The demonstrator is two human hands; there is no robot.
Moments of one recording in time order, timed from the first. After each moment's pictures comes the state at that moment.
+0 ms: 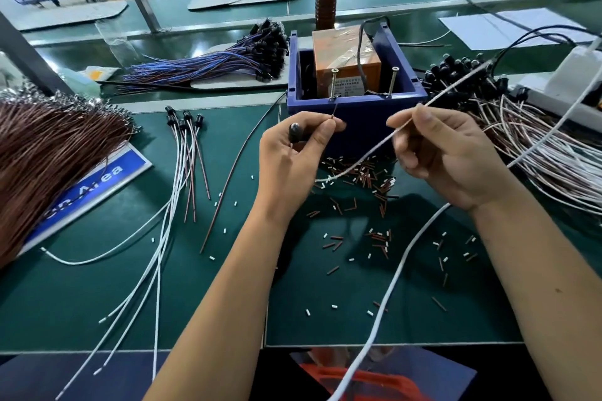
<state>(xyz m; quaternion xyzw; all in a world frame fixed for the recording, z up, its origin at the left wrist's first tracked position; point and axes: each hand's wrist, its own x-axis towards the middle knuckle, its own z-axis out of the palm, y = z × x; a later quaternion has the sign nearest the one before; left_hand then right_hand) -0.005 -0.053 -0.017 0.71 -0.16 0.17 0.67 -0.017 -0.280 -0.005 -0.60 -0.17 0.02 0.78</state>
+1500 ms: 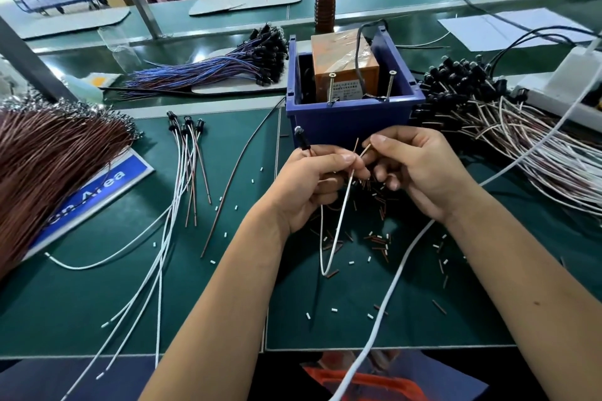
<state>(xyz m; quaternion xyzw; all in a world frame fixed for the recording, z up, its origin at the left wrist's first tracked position) -0.007 -0.055 -0.017 0.58 -0.09 -0.23 0.78 -0.022 -0.247 -0.006 -0.64 -0.02 0.03 0.77</state>
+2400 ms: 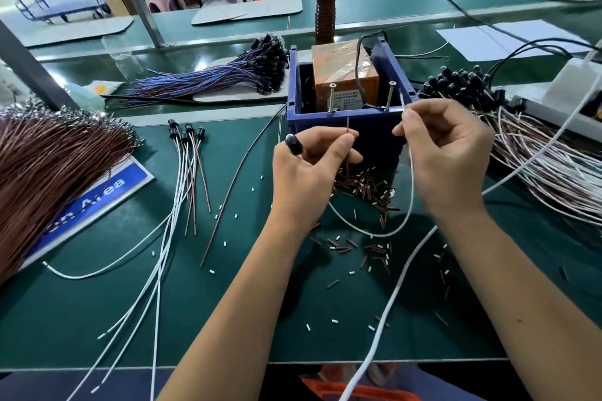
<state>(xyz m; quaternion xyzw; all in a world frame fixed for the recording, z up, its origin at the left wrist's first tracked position) -0.014 -0.072 -0.009 0.66 -0.15 0.13 0.72 -0.017 -0.247 -0.004 -0.71 -0.05 -0.36 0.61</state>
